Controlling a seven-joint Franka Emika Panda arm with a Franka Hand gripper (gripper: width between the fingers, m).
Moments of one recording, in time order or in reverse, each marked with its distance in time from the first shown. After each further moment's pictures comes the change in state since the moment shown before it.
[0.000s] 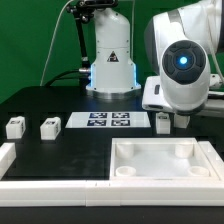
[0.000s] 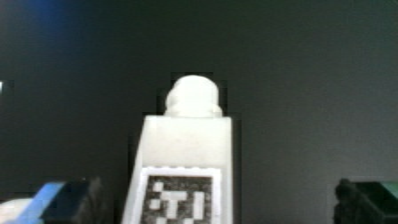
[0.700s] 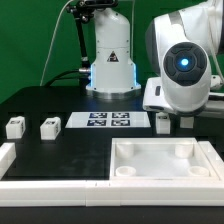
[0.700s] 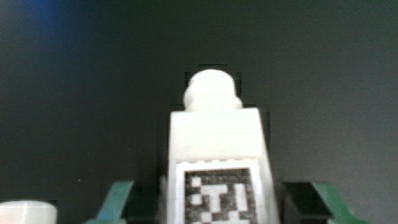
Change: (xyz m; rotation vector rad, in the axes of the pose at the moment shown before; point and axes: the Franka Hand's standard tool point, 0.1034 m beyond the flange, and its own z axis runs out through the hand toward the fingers) arm 0.000 0.000 0.000 -0.001 0.000 0.000
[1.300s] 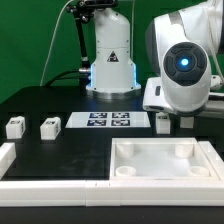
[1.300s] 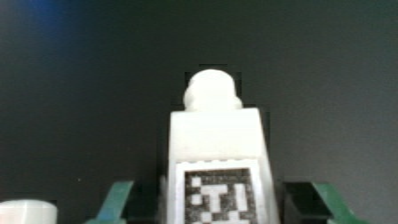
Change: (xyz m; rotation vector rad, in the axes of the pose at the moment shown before) arm -0.005 0.001 -0.009 -0.006 -0.015 -0.009
